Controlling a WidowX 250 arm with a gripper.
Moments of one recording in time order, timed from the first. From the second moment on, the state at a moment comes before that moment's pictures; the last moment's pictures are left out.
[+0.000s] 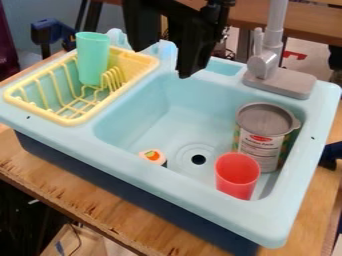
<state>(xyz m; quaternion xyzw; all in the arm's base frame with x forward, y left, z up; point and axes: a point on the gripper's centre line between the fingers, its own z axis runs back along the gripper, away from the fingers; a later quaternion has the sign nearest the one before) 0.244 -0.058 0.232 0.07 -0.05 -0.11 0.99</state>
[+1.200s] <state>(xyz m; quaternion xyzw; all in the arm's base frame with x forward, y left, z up) 0.289 -0.121 0.160 0.04 -0.02 -0.21 0.98</state>
